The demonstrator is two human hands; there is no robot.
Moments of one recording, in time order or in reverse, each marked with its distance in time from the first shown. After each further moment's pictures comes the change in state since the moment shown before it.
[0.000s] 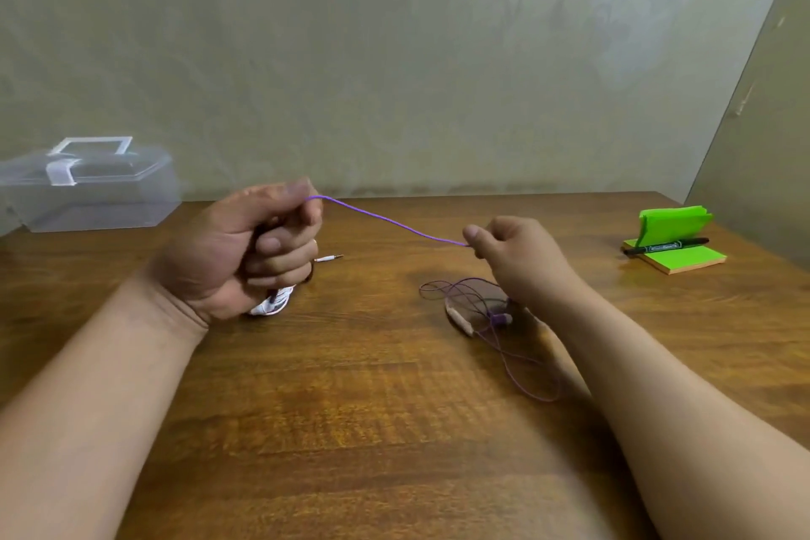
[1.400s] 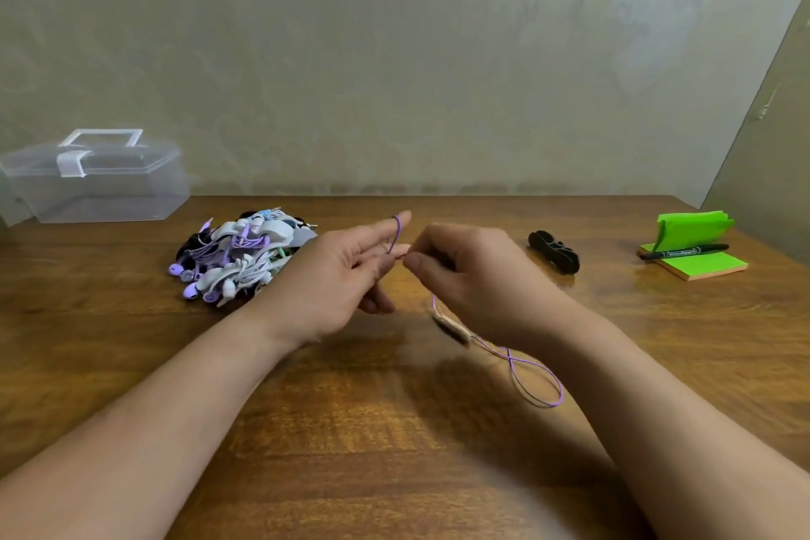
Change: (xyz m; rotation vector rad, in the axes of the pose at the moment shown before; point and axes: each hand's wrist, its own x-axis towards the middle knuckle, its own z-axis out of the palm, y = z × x) left_hand 0.019 -0.056 0.027 0.830 0.246 0.043; right_hand -0.040 -0.049 0.014 -0.052 -0.143 -0.549
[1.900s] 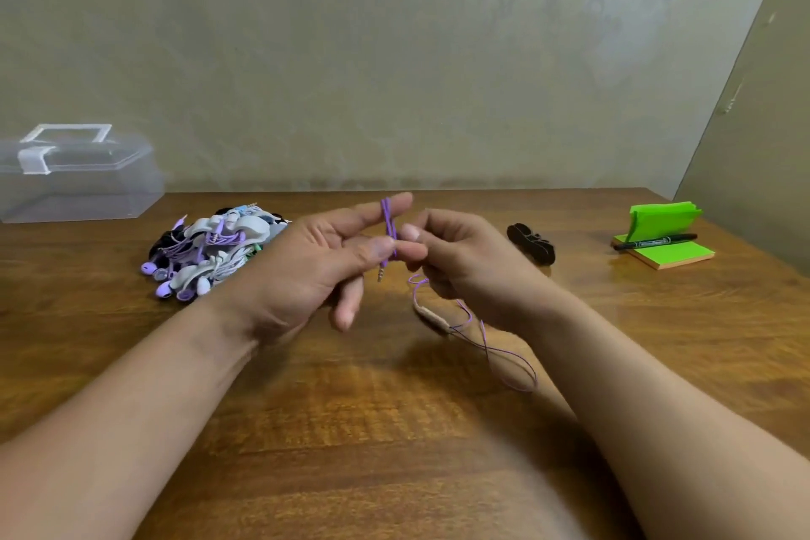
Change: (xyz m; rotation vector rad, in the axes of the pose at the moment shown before) left_hand -0.008 0.029 0.007 -0.477 -0.177 -0.049; right_hand 0.004 0.020 0.002 0.765 -0.091 0.267
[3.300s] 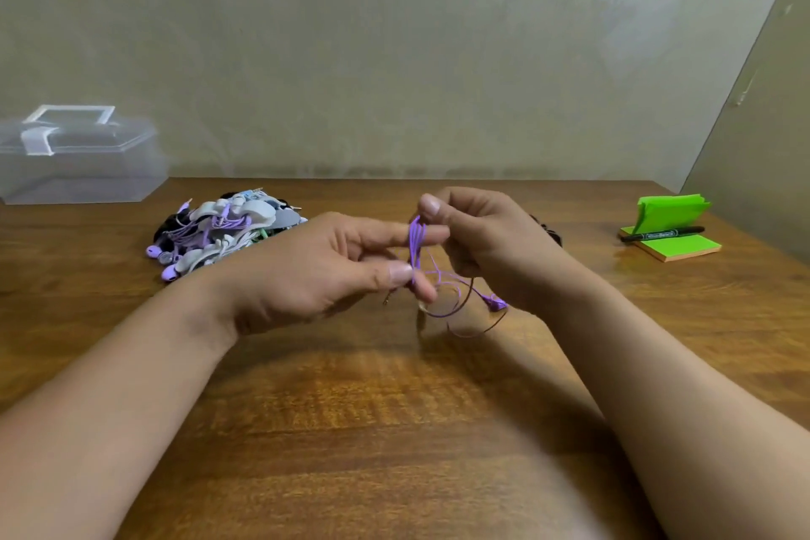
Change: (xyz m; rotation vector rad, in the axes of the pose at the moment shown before) left_hand -0.011 0.016 -0.004 0.297 -0.199 -0.054; right_hand -0.002 -0.010 -0.008 -0.038 0.011 -0.019
